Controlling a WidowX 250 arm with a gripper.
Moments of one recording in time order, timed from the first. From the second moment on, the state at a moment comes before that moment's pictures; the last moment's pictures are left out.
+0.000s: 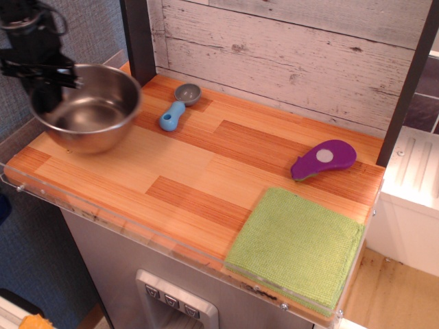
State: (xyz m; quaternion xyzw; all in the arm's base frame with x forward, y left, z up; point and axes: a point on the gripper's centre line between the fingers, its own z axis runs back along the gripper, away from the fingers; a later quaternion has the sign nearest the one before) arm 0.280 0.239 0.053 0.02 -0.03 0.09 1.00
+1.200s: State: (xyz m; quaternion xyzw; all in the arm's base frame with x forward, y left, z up) arm 0.290 0.220 0.033 0.03 -0.03 0.10 0.99
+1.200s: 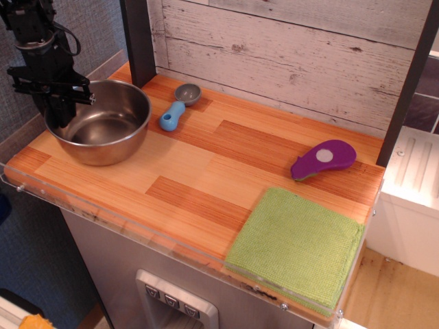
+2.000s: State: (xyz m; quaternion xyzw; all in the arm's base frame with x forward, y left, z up) arm 0.278 0.179 0.111 0.07 -0.08 0.12 0.99
